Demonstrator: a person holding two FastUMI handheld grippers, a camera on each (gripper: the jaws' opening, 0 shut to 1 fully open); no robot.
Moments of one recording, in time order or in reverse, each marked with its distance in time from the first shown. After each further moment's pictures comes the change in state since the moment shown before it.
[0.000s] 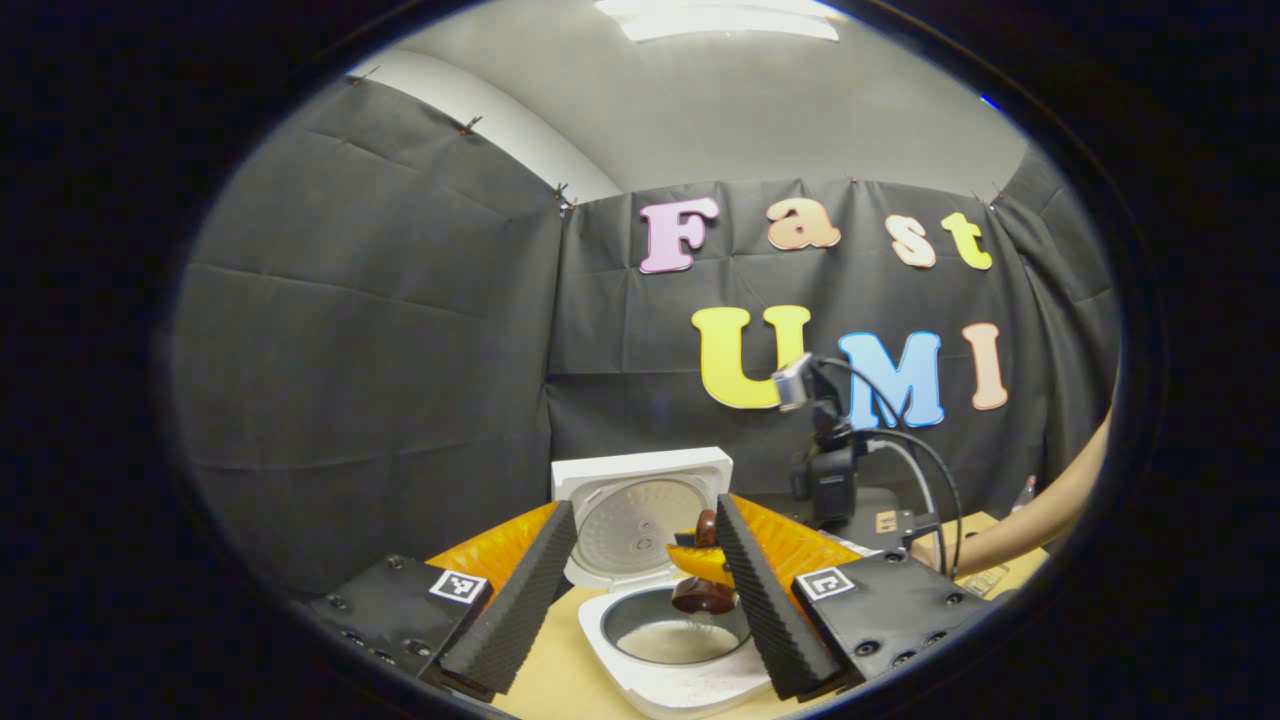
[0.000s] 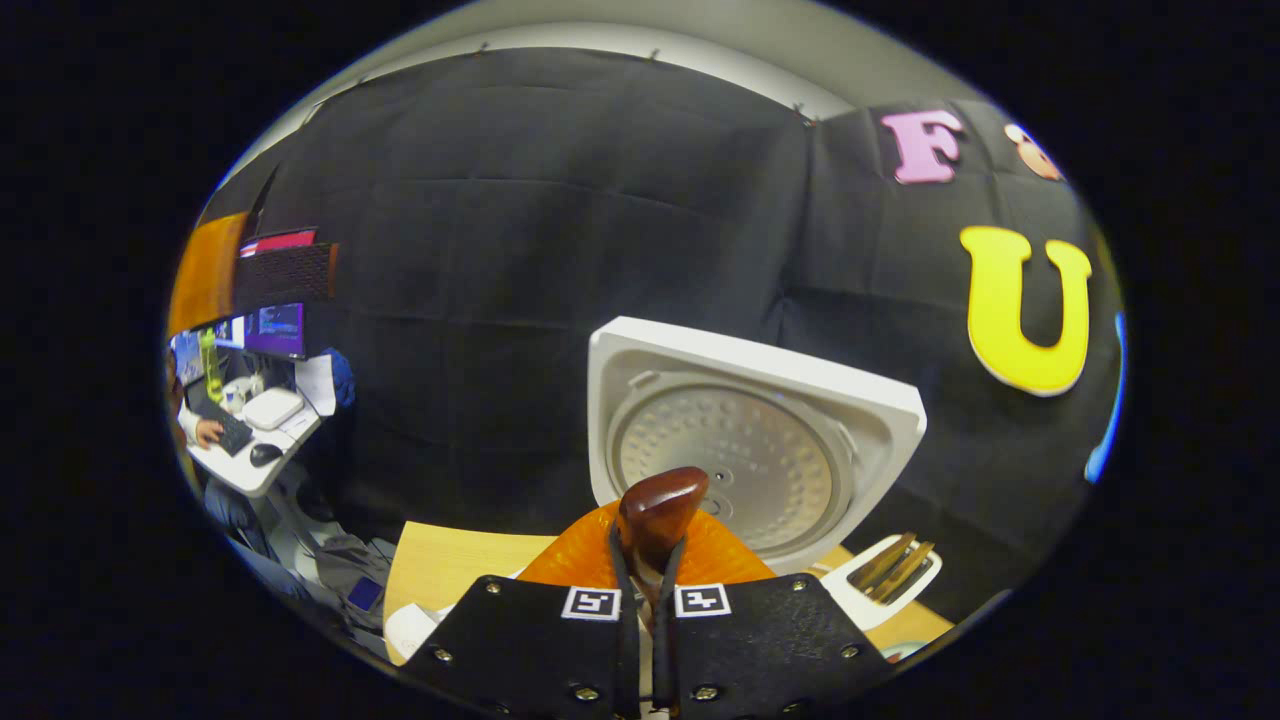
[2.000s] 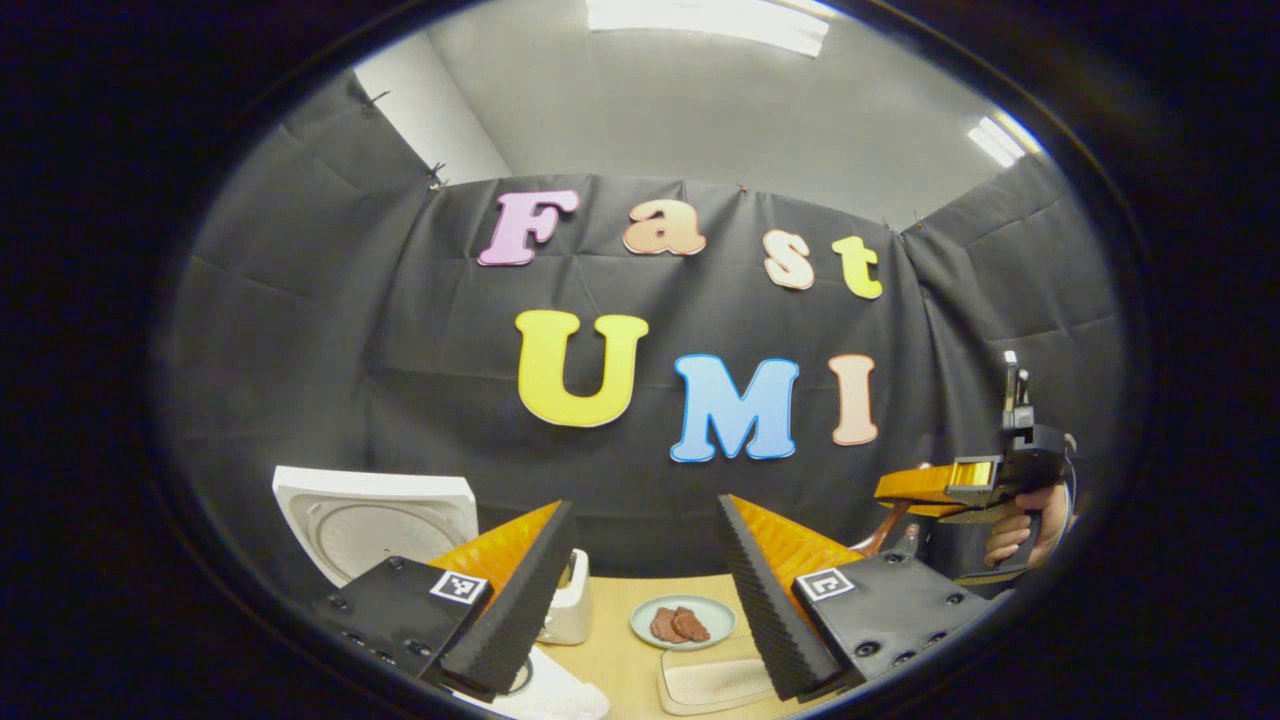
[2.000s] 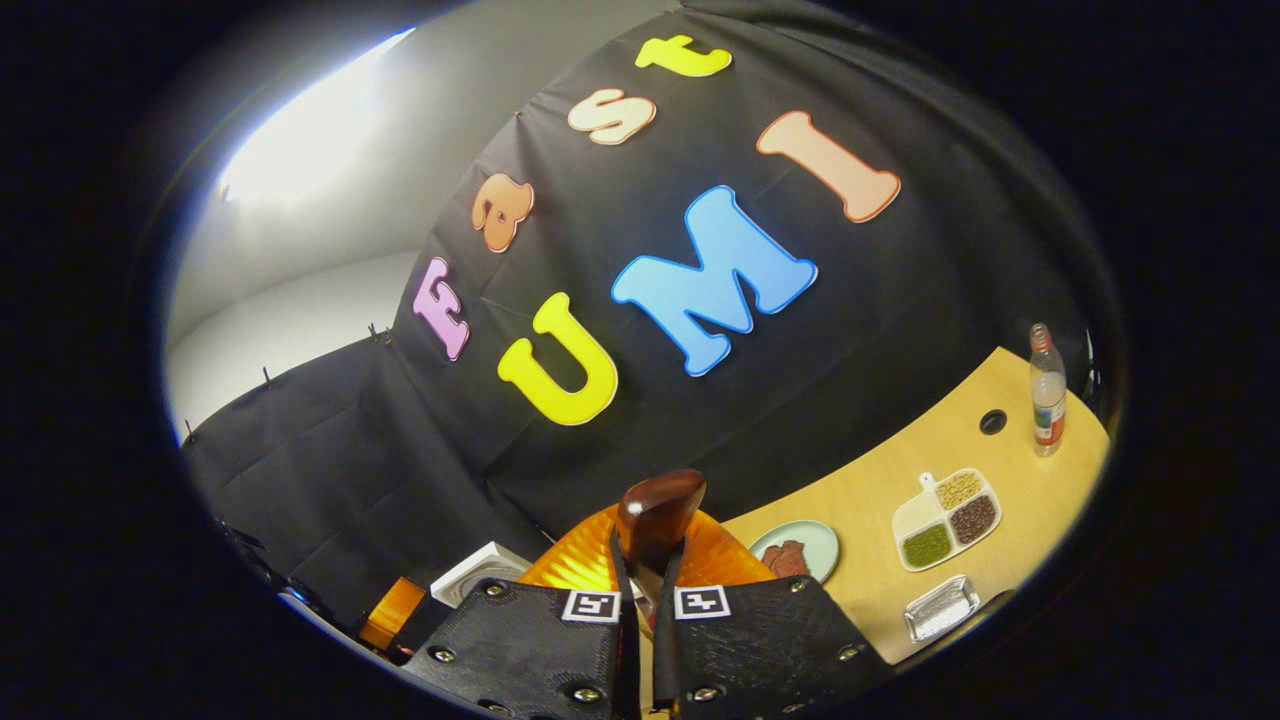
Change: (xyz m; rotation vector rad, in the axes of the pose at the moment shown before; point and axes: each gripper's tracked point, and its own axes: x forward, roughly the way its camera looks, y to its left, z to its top) left arm 0.058 -0.252 0.039 -0.088 -0.008 -0.420; right arm -0.433 -0.215 -0.055 1.044 -0.332 -0.775
